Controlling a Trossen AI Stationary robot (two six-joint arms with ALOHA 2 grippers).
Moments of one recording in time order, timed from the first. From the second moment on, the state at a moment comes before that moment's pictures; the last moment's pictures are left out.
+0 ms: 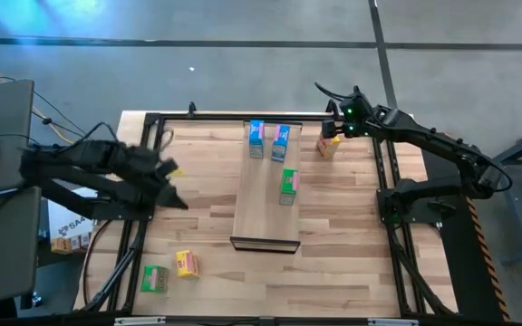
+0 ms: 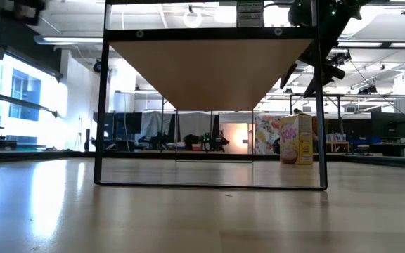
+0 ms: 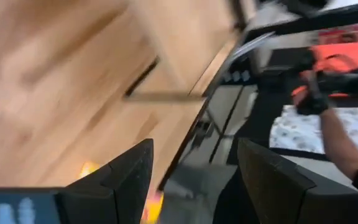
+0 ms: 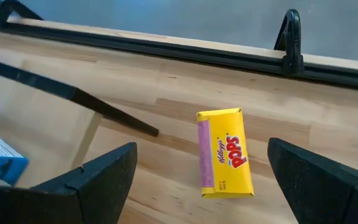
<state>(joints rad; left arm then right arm) -0.10 0.74 0.96 -0.89 0.26 -1.15 -0.65 1.18 1.01 -0.72 0.16 0.63</state>
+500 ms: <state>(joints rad) -0.73 0.95 0.96 -1.01 0.08 -1.81 -0.65 1.18 1.01 -0.72 0.15 0.56</state>
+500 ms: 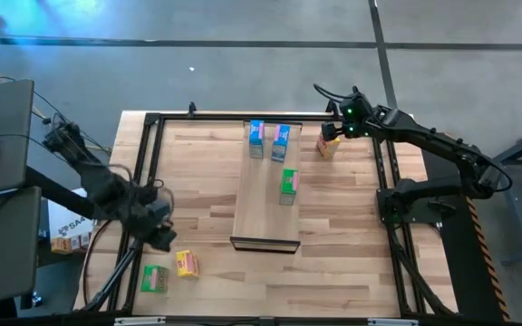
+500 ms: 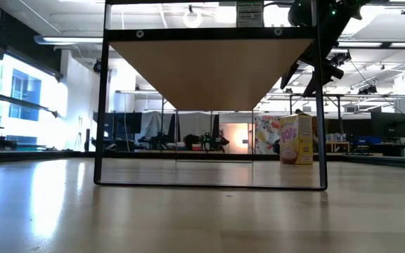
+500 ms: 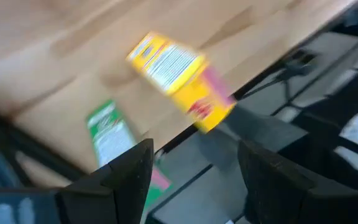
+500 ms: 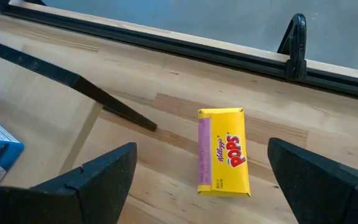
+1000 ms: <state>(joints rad) -1.01 1.16 0.96 -1.02 0.15 -2.24 -0.65 1.18 1.01 -0.72 0.15 0.54</state>
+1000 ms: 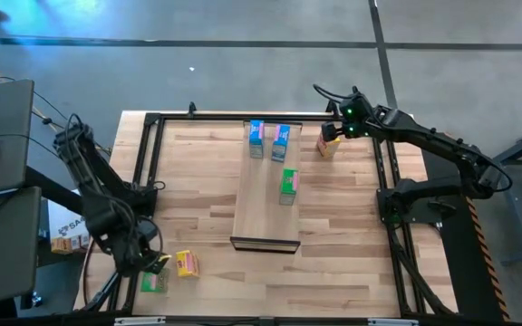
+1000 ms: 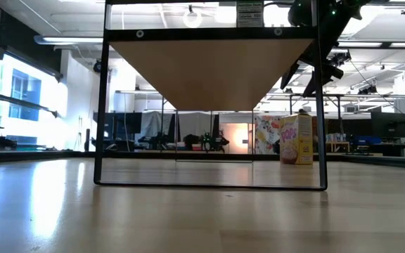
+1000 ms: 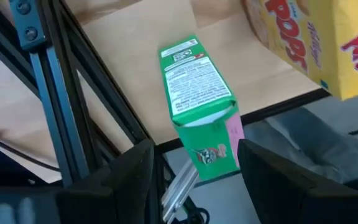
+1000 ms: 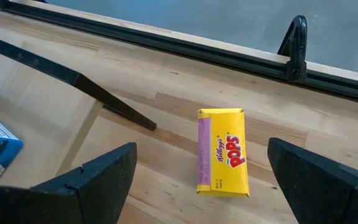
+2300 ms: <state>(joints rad) -1.00 1.36 1.05 -1.00 0.18 -2.26 -0.65 1.18 1.01 -0.72 0.15 0.53</state>
